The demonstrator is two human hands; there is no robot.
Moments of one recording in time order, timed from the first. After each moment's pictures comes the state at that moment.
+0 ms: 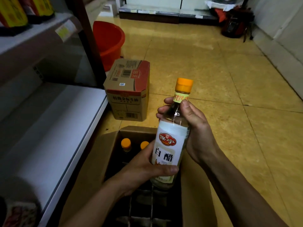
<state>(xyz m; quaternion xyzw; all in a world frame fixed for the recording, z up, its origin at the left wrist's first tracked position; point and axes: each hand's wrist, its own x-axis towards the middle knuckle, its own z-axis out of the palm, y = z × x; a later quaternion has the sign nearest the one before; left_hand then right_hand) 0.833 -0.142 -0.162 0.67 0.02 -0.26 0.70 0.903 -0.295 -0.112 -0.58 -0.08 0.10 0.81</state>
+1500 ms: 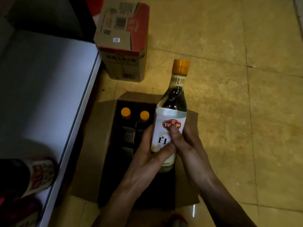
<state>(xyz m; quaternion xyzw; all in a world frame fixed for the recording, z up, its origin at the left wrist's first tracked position) 0.783 -0.166 -0.109 0.63 0.17 -0.20 0.73 0.814 -0.294 -0.100 -0.67 0.11 0.21 0.70</state>
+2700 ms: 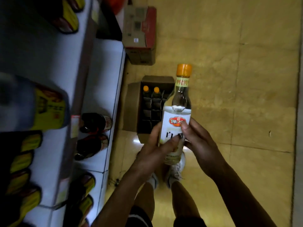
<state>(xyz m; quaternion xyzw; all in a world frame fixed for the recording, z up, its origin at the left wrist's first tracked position) 0.650 -0.163 0.202 0.61 0.22 -0.30 0.70 0.686 -0.323 0.205 -0.65 0.13 0.32 0.68</state>
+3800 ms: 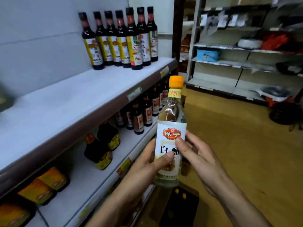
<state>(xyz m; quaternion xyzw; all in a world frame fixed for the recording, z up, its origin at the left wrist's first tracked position) 0.585 -0.084 0.645 0.66 0.15 0.04 0.73 0.689 -0.222 0.649 -0.64 -0.28 0.23 0.68</state>
